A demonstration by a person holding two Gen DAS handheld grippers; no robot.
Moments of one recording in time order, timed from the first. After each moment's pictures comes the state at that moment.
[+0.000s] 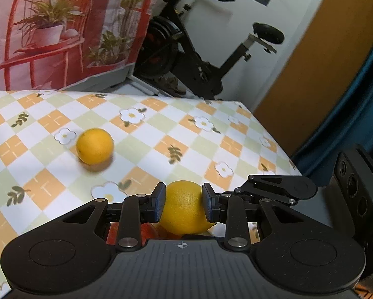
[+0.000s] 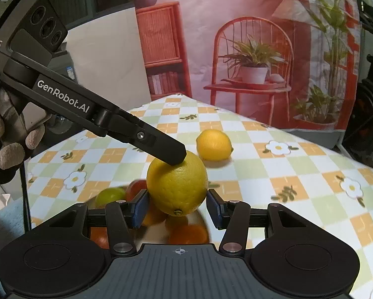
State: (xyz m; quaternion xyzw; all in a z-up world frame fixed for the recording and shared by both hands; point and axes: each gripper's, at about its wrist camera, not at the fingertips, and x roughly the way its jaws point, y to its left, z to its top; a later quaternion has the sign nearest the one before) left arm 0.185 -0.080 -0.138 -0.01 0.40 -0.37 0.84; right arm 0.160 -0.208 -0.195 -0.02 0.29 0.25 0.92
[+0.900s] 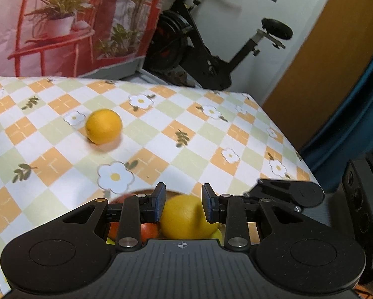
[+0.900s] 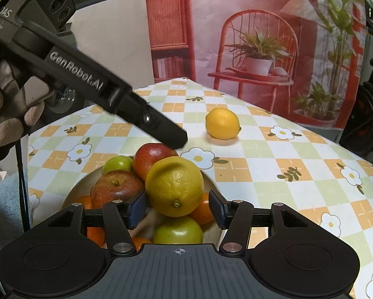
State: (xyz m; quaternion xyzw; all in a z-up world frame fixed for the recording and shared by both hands) left arm 0.170 -0.070 -0.147 -0.01 0.41 -0.34 0.85; right arm 0.137 -0.191 -0.213 -0.06 0.31 0.24 0.92
